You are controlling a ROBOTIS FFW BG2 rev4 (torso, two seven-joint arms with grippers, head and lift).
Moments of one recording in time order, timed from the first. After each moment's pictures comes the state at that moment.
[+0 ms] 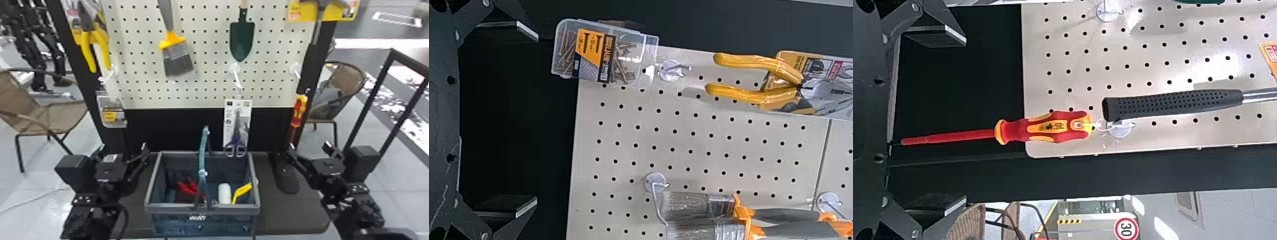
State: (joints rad) left arm 0.09 0.04 0.04 -1.69 0.15 -0.11 -0.09; right arm -0.04 -0.12 0.02 -1.53 -0.20 -0.07 0.17
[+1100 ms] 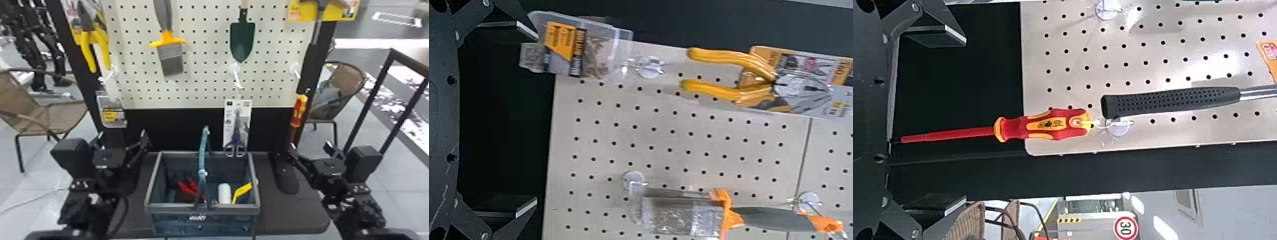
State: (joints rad) left arm 0.08 0.03 0.04 -1.81 0.16 0.02 -0.06; right arm -0.03 -0.12 0.02 -1.53 -0.20 -0.07 0.17
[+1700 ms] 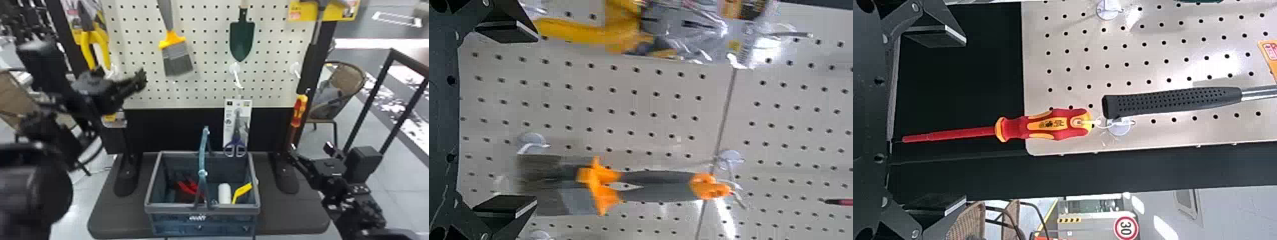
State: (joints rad) left arm -0.20 0.06 0.13 -2.05 0.19 0.53 -0.31; right arm -0.03 -0.12 0.02 -1.53 -0.19 -0.07 0.17
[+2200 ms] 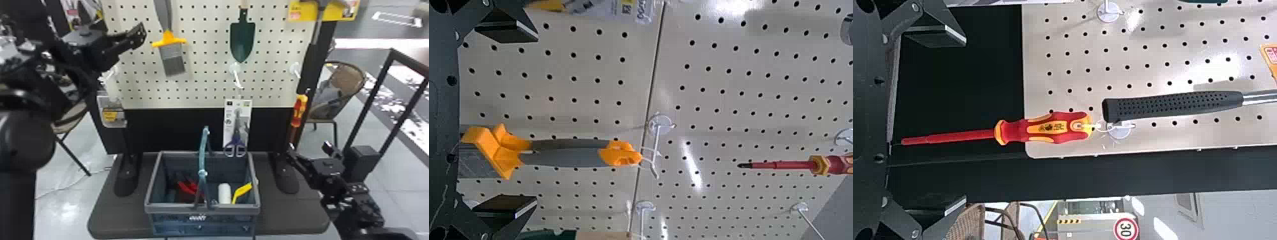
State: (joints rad) left arm -0.40 0.12 0.15 -1.99 0.30 0.62 -0.43; right arm -0.04 -0.12 0.02 -1.53 -0.19 -0.07 0.17
